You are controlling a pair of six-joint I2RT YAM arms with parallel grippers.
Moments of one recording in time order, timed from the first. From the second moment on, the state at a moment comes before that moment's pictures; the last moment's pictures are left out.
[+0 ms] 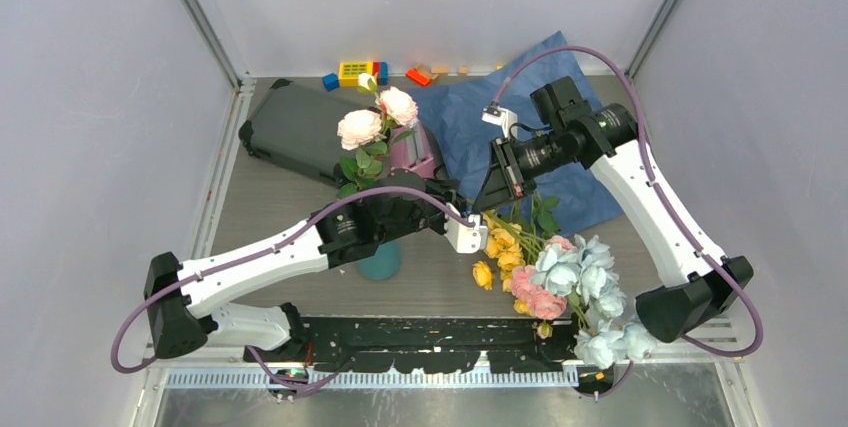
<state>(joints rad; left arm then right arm) -1.10 1.23 1.09 -0.21 -0.08 1.06 0.44 1.38 1.59 -1.27 -0.92 0.16</state>
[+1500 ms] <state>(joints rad) -1.03 1.00 1.18 -0.30 -0.10 -0.05 -0.17 1.11 1.20 -0.29 -0.72 0.79</state>
